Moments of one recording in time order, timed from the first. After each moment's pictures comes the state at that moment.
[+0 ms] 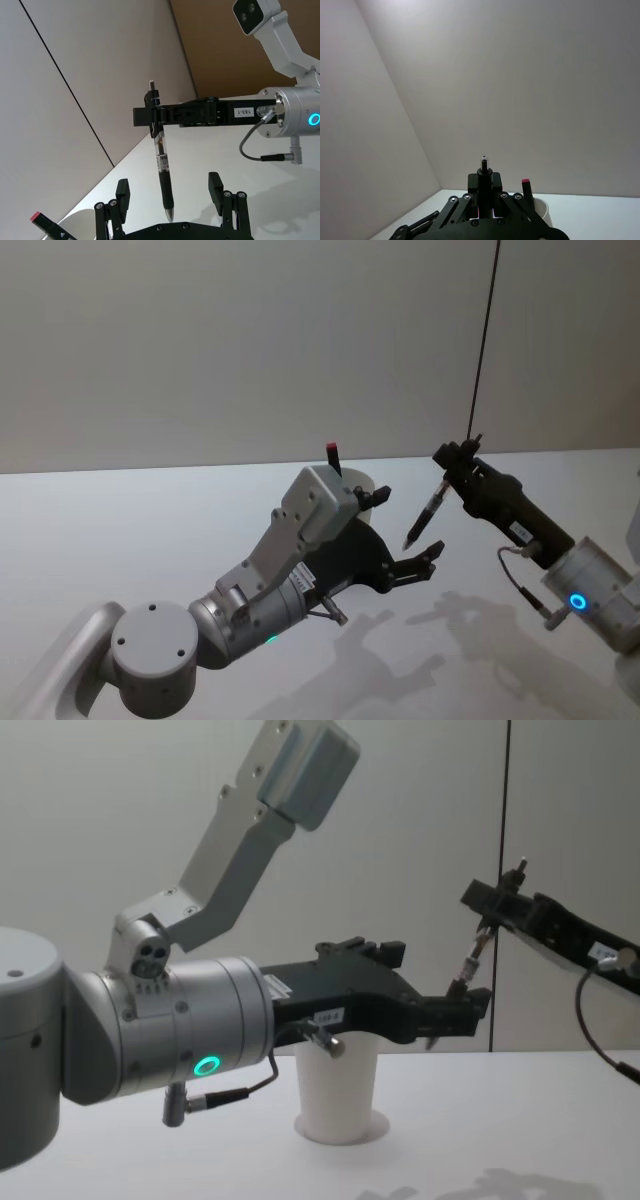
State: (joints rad) left arm -0.33 0.24 0.42 -1.51 -0.08 0.02 -0.52; right arm 0.34 0.22 -0.24 -1.27 0.82 -0.05 0.69
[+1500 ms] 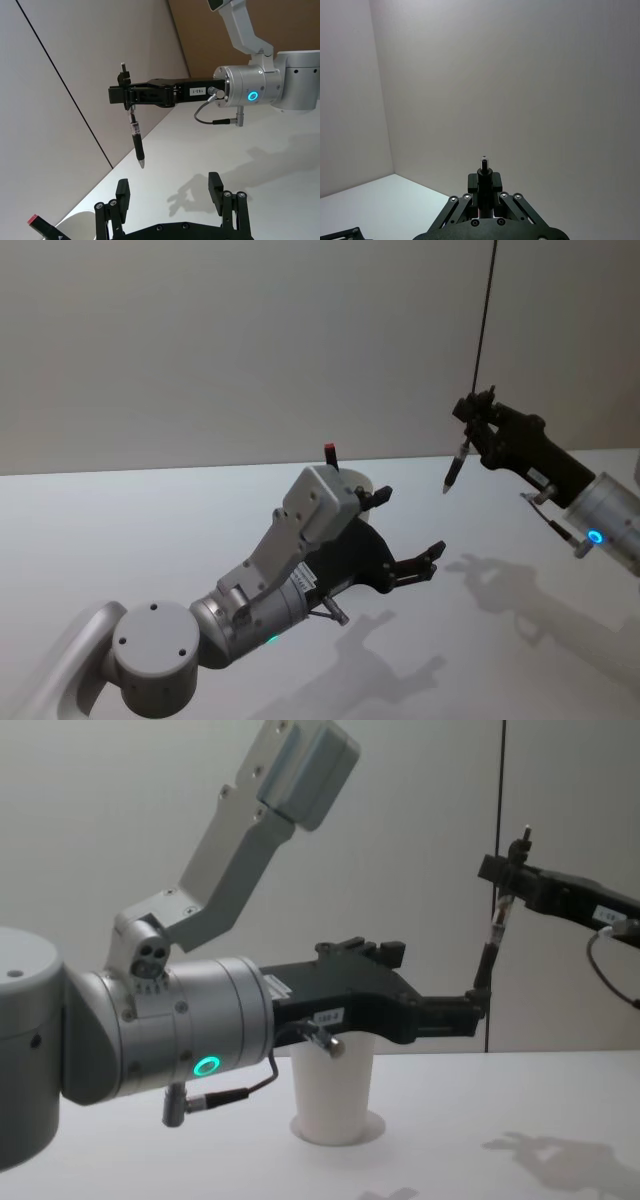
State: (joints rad) left arm -0.33 0.24 0.42 -1.51 -0.08 0.02 -0.52; right arm 0.59 0.21 -0.20 -0.98 0.56 -0.22 0.80
